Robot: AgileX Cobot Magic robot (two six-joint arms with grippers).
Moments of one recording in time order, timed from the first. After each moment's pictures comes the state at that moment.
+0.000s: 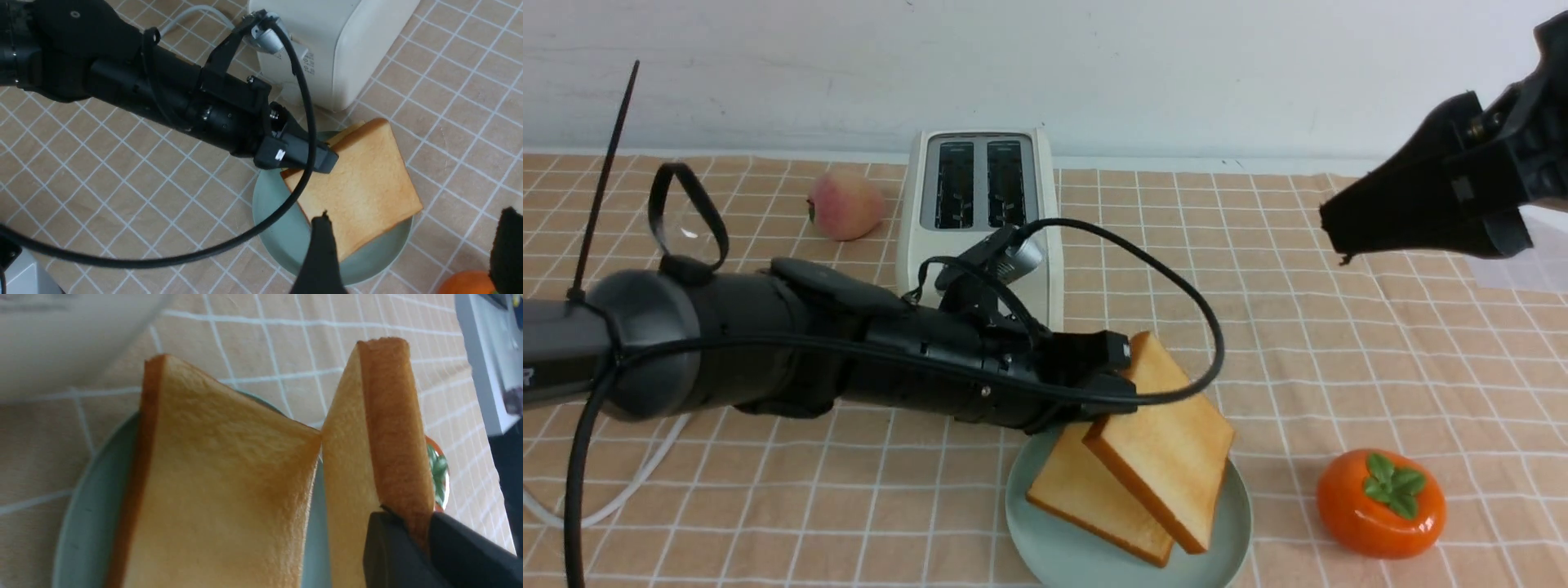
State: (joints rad) right arm 0.36 1.21 -1.46 0.41 1.13 -0.30; left arm -0.49 1.74 -1.02 -1.50 0.44 0.75
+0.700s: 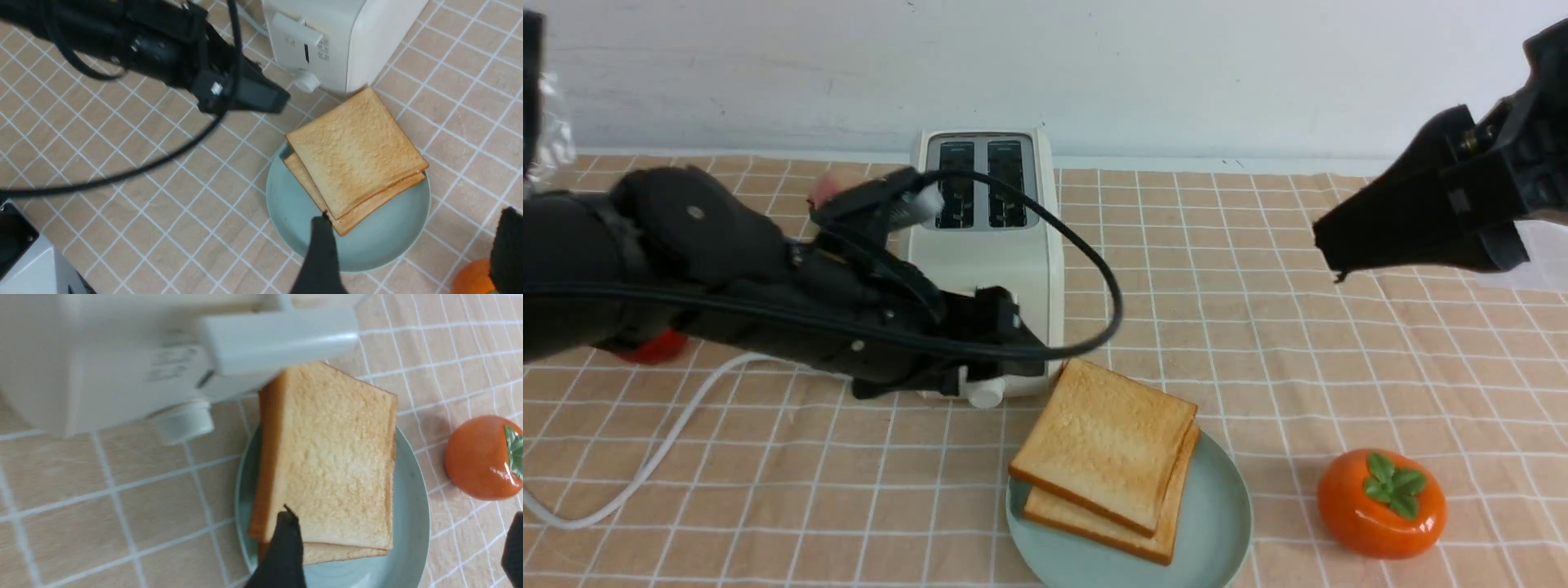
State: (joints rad) right arm 0.36 1.22 -1.46 0.43 1.17 -0.30; left arm -0.34 1.50 -1.02 -0.80 0.56 0.28
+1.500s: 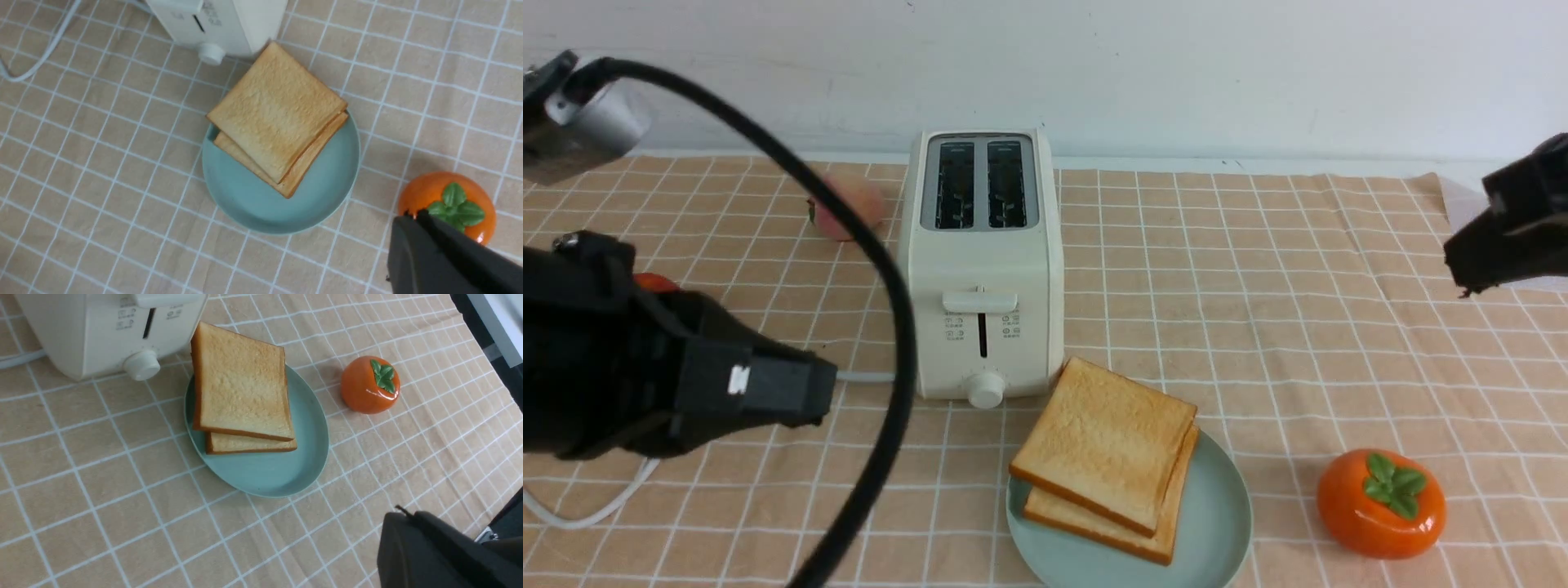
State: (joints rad) right arm 0.36 1.13 -1.39 0.20 1.18 0.04; left arm -0.20 0.91 -0.94 -0.67 0.97 0.23
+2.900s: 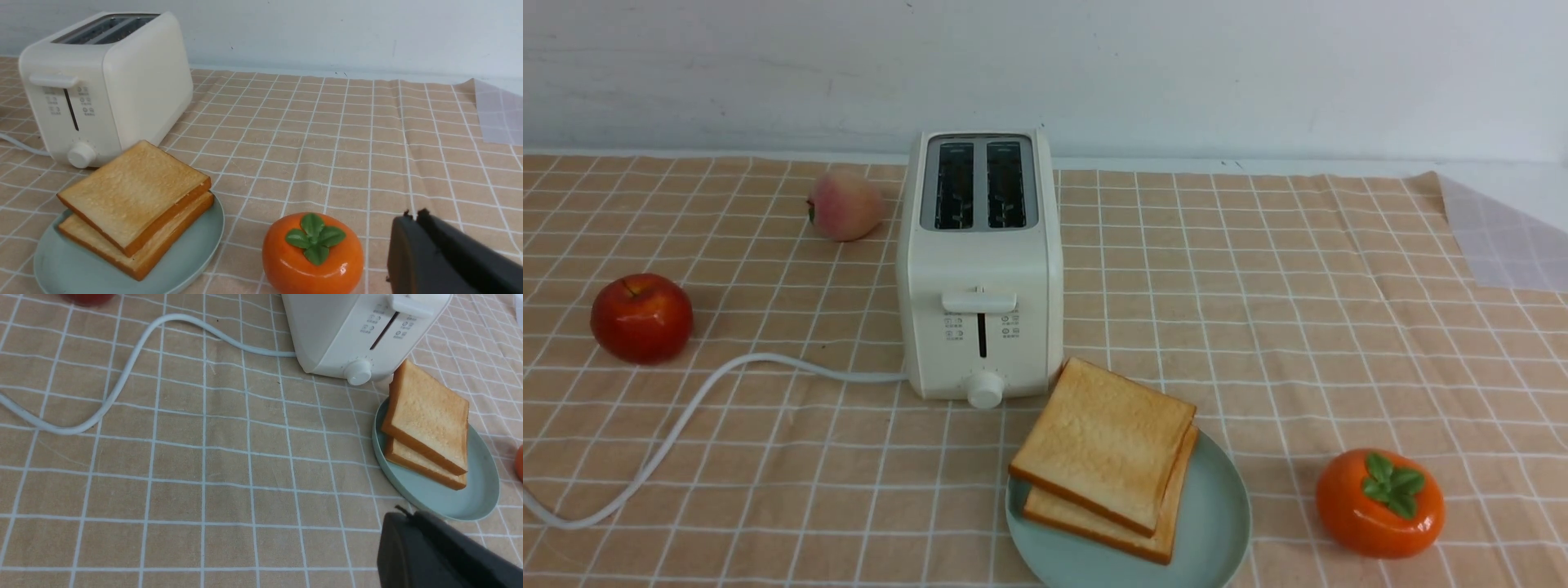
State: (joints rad) right arm 0.36 0.01 -0.20 -0.27 0.44 0.28; left arm -0.20 0.27 -0.56 -0.16 0.89 -0.33
